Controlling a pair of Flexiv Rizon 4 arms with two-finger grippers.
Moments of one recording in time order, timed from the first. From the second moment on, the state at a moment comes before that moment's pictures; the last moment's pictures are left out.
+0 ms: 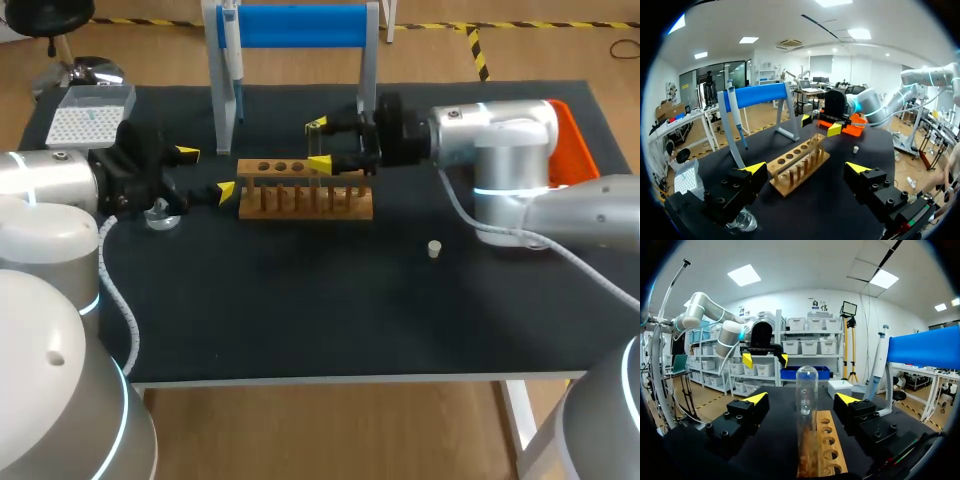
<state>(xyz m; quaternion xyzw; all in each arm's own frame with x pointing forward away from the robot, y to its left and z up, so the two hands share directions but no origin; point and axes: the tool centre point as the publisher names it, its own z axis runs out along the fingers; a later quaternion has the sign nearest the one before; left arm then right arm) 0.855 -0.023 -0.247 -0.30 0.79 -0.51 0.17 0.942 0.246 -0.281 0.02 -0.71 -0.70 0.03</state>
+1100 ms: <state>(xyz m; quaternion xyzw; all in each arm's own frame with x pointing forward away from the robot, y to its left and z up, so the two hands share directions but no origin) 0.855 -0.023 -0.247 -0.30 0.79 -0.51 0.17 0.952 0.253 -0.285 0.01 -0.71 -0.70 0.02</state>
